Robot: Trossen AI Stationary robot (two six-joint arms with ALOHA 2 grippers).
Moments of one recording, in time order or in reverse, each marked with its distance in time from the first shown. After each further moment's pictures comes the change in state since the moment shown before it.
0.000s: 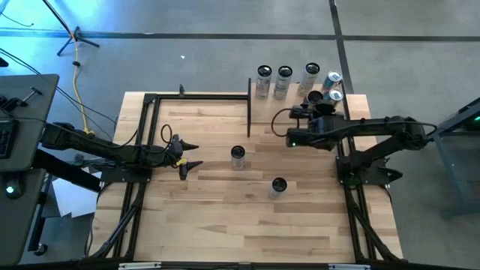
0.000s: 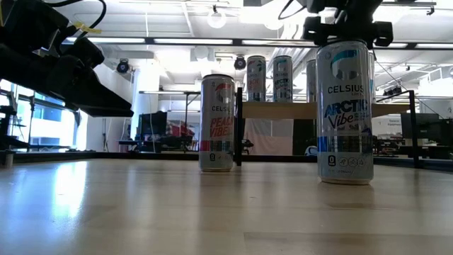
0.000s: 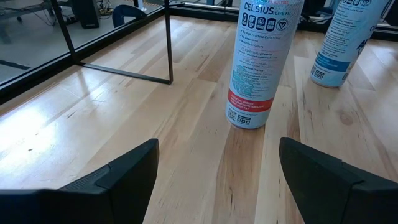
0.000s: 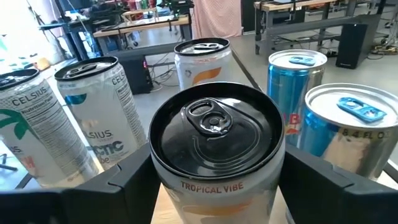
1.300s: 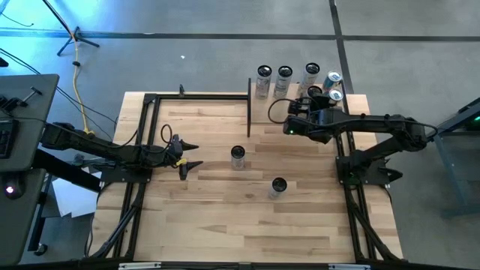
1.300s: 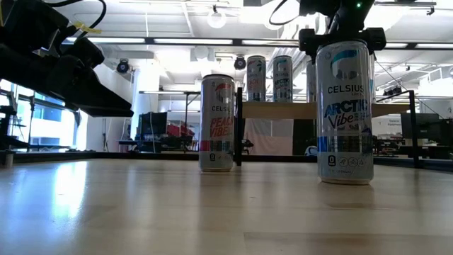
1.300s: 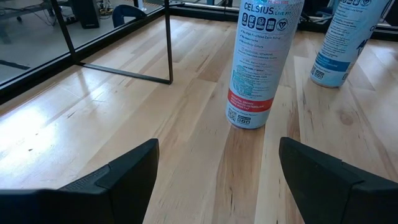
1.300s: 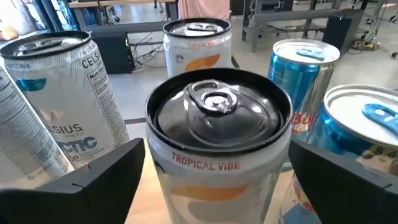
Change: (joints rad) left arm 0.000 0.000 0.000 0.000 0.000 0.000; right arm -0.111 0.001 0.000 0.161 -0.099 -0.257
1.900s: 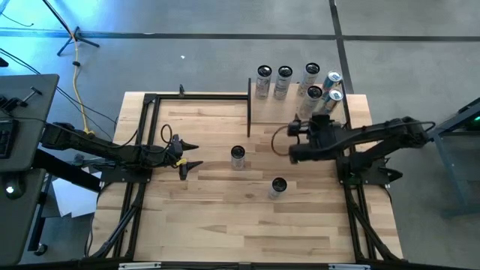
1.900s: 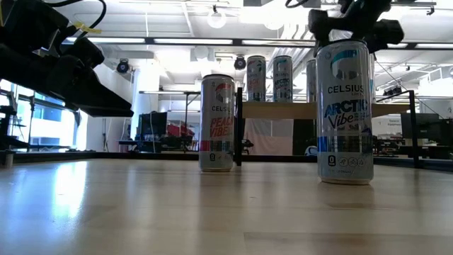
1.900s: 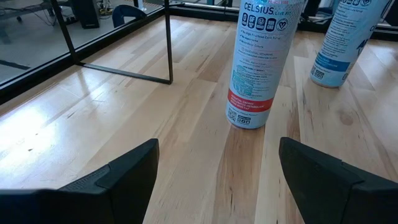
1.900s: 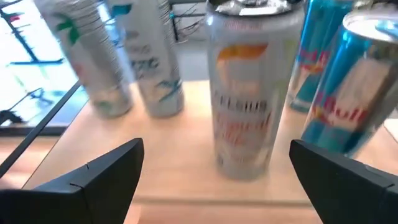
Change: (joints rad) left arm 0.000 0.000 0.000 0.000 0.000 0.000; right arm 0.298 0.000 0.000 -0.236 -0.088 0.300
